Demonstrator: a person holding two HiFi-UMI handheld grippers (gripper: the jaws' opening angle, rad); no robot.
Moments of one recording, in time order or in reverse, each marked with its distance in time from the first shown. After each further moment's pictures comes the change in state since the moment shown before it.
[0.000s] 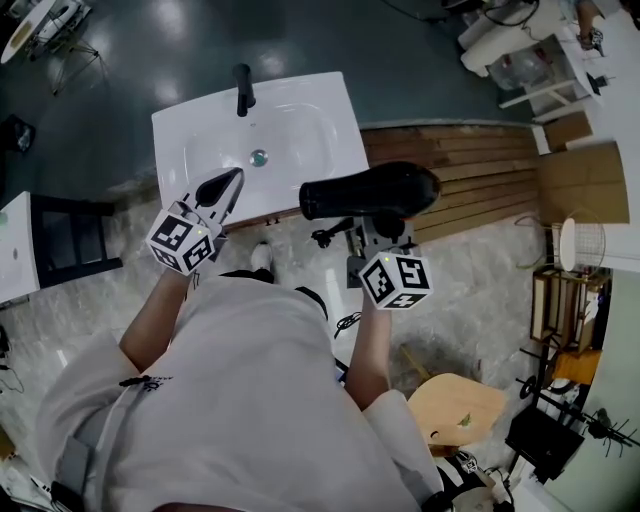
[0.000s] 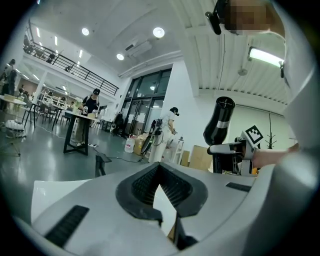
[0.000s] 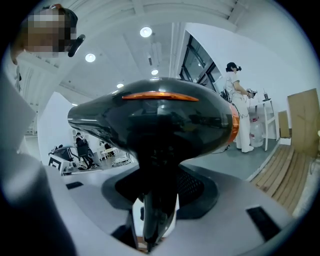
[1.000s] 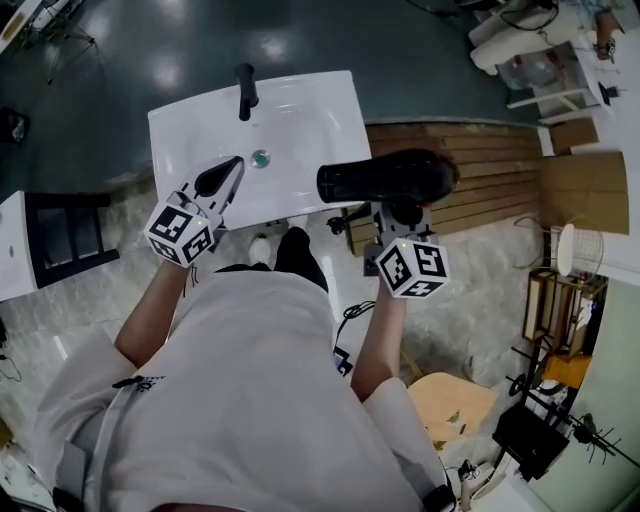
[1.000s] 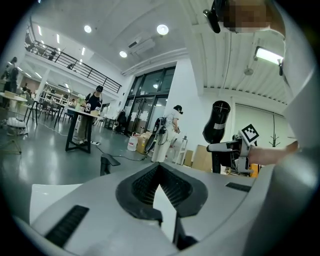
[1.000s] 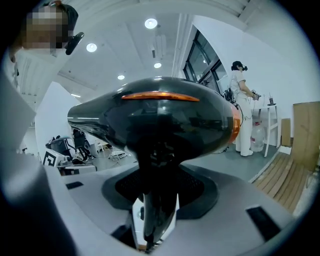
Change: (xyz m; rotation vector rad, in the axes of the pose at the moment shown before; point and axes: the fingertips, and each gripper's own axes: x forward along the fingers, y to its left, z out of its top) left arm 0.033 0.041 0.004 -0.023 0.020 0.024; right arm 0.056 -0.039 0.017 -0.065 0.069 -0.020
